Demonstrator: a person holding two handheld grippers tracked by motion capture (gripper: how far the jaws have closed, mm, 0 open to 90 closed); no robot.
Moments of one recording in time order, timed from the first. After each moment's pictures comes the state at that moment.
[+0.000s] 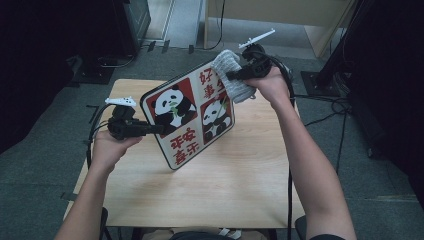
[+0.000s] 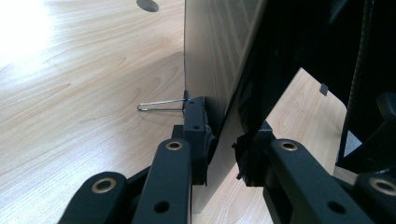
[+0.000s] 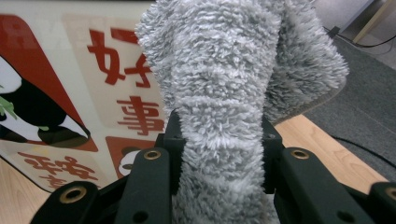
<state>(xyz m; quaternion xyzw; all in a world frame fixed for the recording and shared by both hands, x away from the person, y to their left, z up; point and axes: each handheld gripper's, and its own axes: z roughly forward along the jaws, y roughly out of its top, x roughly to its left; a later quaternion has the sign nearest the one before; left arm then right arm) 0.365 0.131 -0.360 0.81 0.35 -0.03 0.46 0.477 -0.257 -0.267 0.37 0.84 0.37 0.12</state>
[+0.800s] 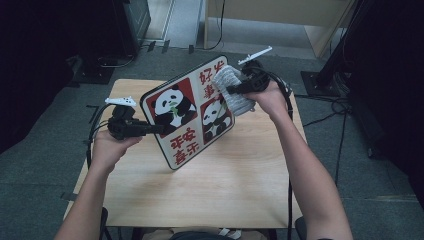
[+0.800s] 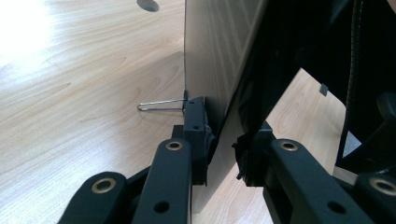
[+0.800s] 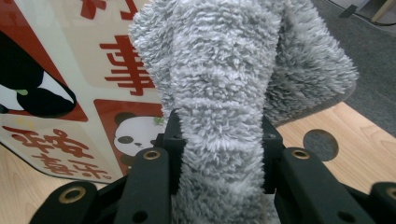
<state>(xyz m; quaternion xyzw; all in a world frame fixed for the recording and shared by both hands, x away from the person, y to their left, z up) 0.366 0.131 -0.360 0.81 0.35 -0.04 0.46 0.470 -0.262 -0.310 0.38 0.85 0.36 0.10</state>
